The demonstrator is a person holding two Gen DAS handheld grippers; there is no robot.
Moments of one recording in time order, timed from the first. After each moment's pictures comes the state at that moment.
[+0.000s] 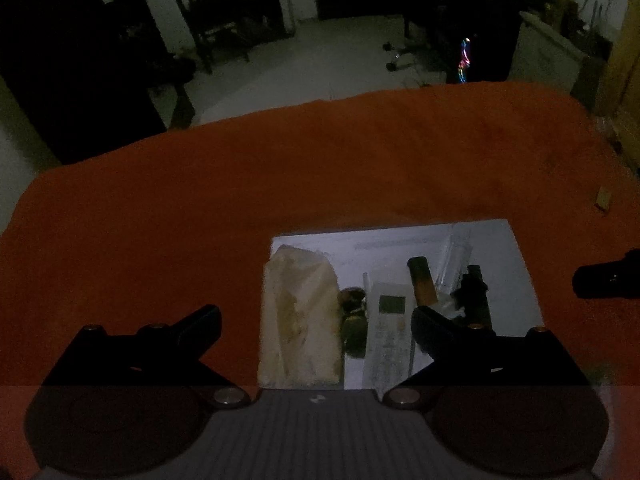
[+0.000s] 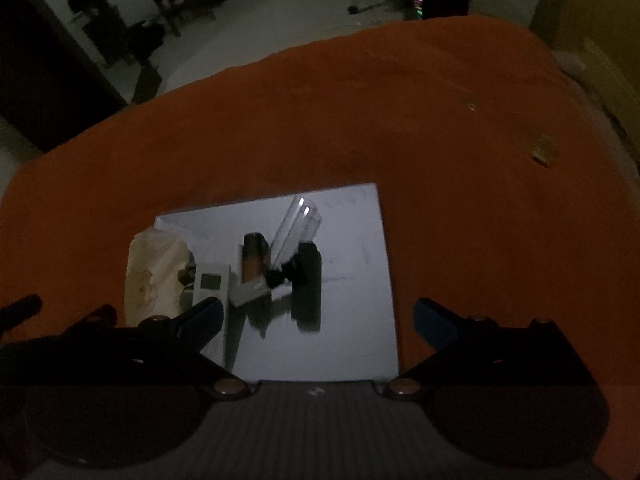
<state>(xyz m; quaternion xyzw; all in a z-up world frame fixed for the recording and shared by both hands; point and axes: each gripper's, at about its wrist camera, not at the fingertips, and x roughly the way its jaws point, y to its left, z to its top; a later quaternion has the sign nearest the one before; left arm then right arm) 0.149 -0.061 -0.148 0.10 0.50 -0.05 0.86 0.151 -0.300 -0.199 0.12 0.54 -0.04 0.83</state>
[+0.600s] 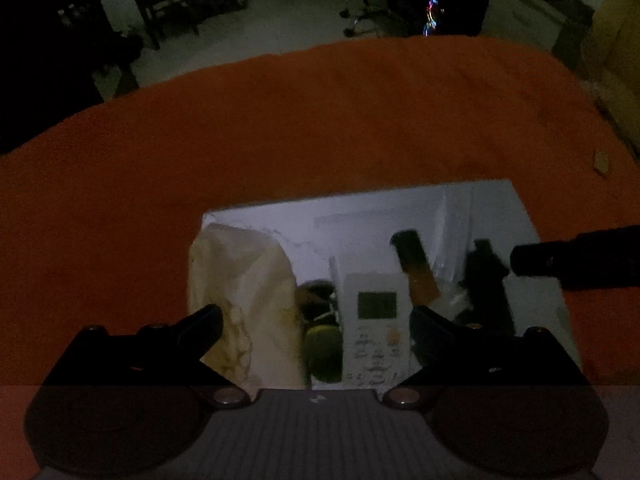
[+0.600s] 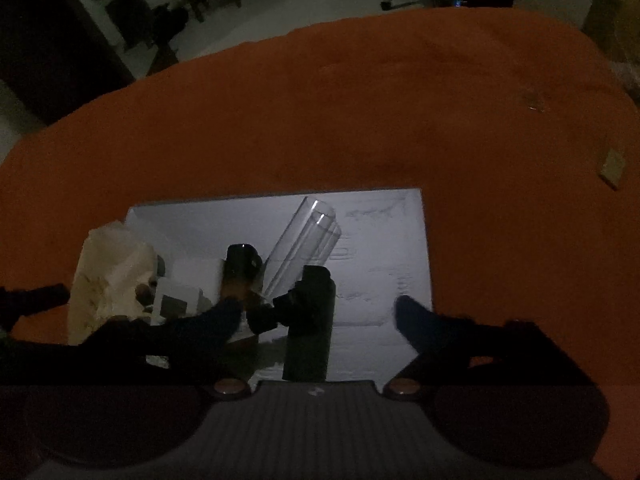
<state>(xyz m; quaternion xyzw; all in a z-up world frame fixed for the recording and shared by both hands) 0.190 -0.058 -0.242 0.11 0.54 -0.11 0.83 0.212 -0.288 -0.303 0.11 0.54 0.00 0.84</state>
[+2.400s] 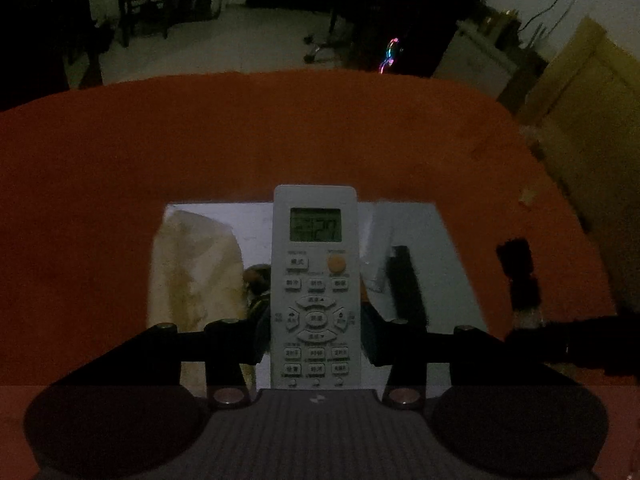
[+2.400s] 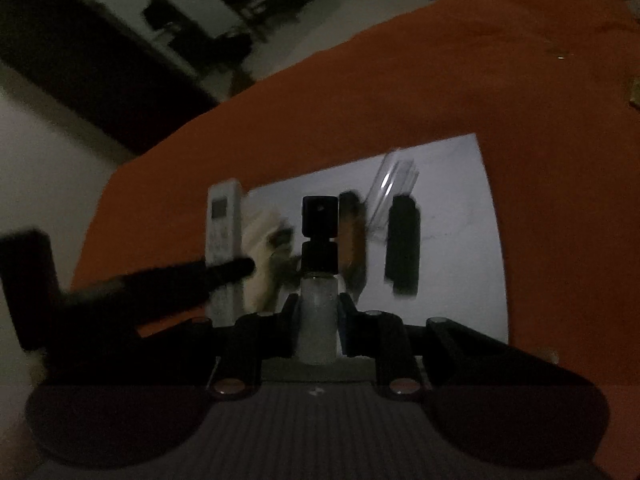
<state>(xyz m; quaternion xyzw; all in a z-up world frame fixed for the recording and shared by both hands) 0.135 -0.032 -0.207 0.02 0.50 -0.17 0.85 0.101 -0.280 -0.252 0.24 0.50 0.12 0.82</state>
